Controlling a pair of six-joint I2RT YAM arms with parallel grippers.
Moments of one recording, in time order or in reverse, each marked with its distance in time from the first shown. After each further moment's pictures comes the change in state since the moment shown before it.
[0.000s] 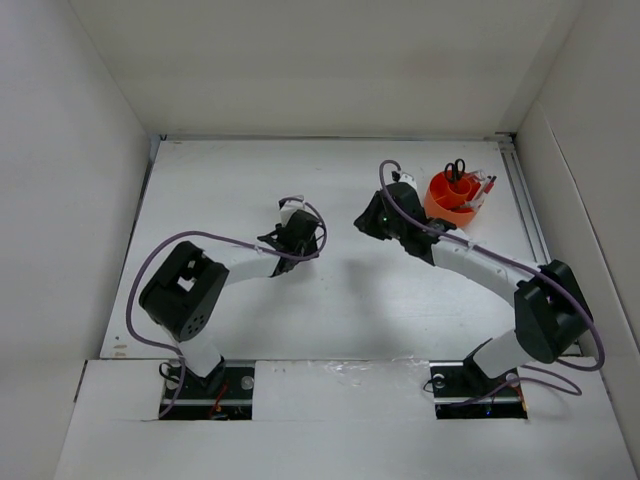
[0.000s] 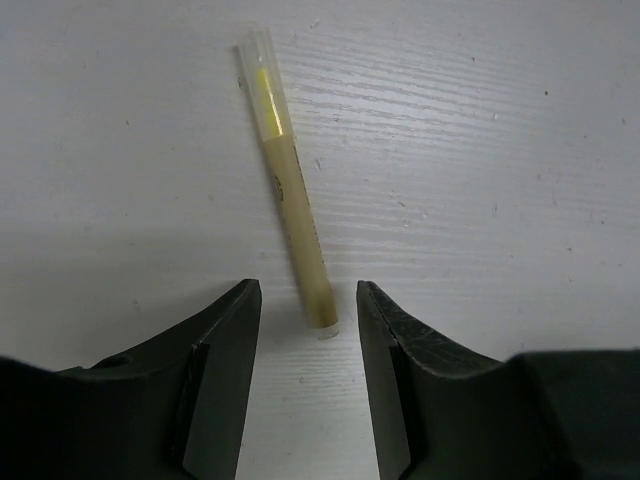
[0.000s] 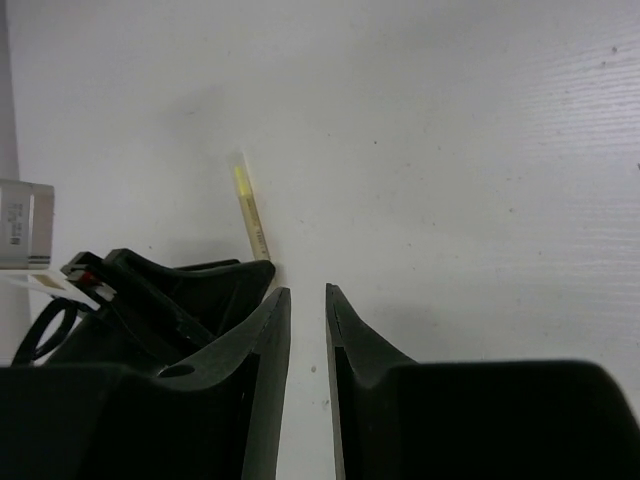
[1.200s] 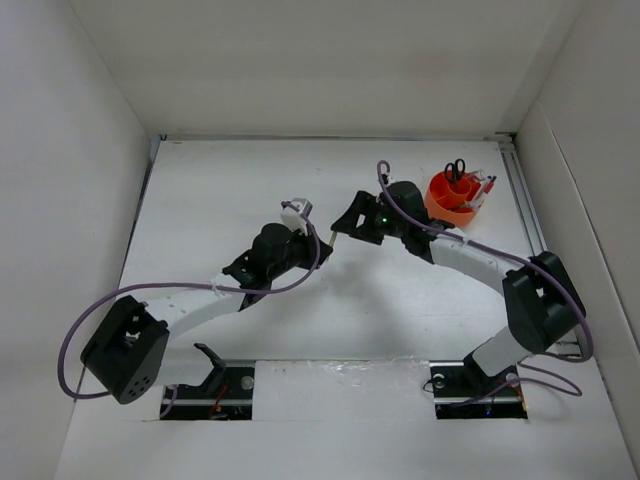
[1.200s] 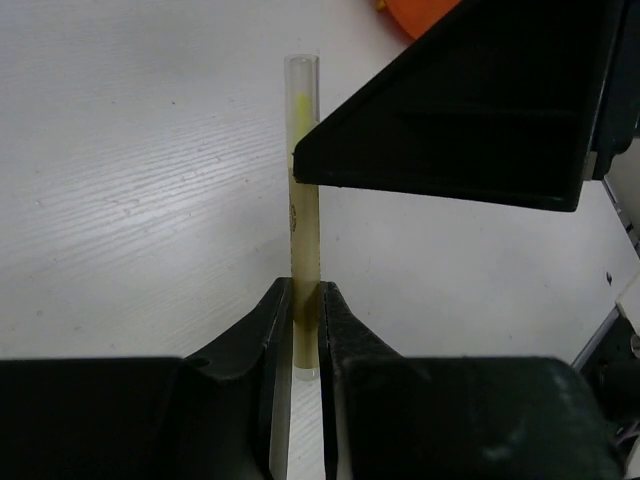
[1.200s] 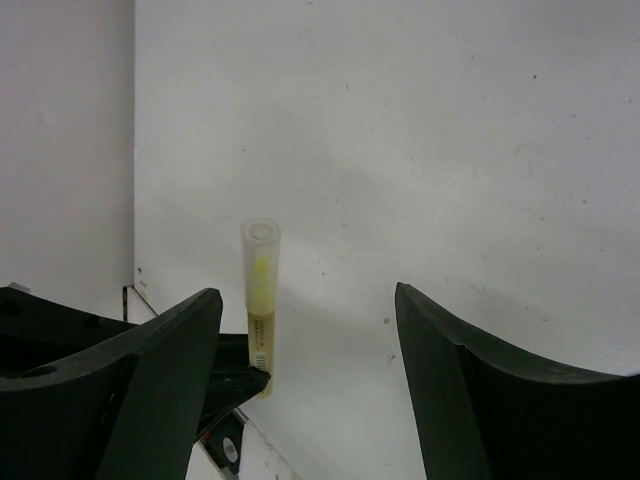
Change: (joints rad) left arm -0.040 -0.411 -0.252 0.325 0.420 0.152; right arm -0.069 0.048 -0.045 0.182 -0.415 0.011
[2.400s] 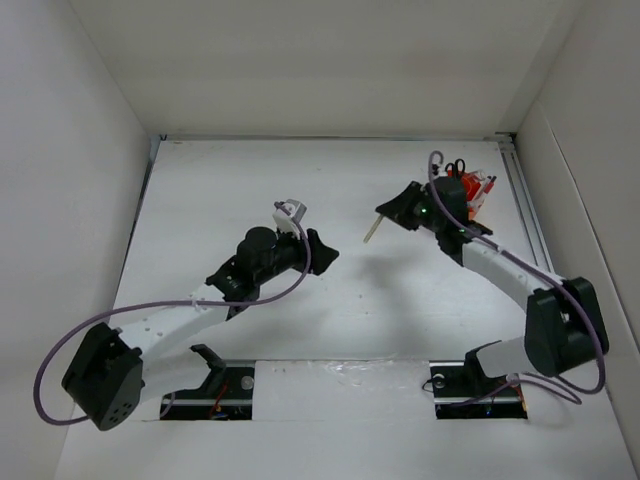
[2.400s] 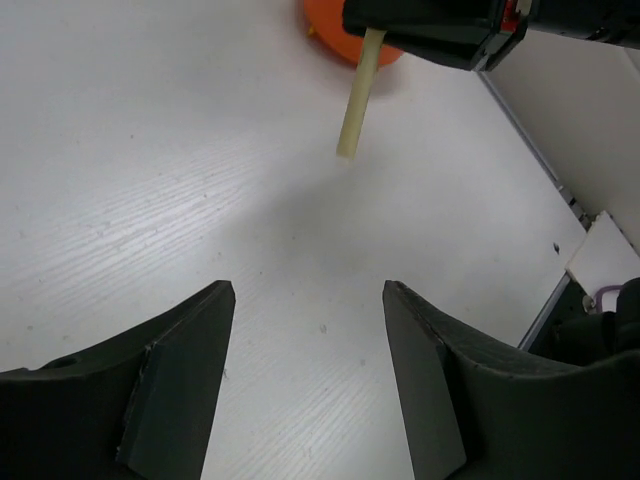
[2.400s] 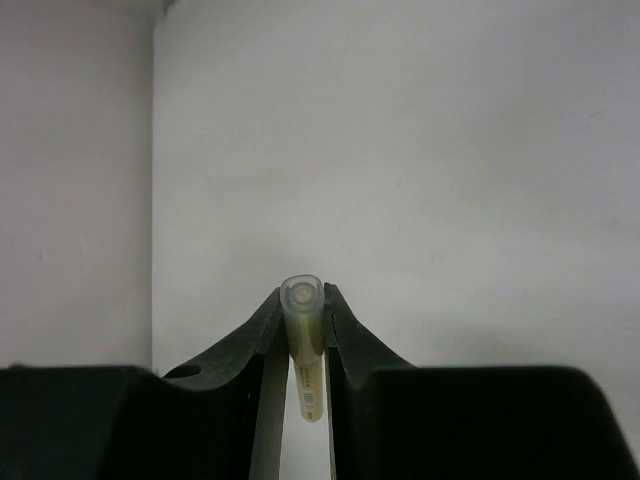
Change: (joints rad) left arm 0.000 -0.142 -0.036 -0.039 0.099 0.047; right arm -0.198 -0.119 -0.100 0.057 -0.018 0.024
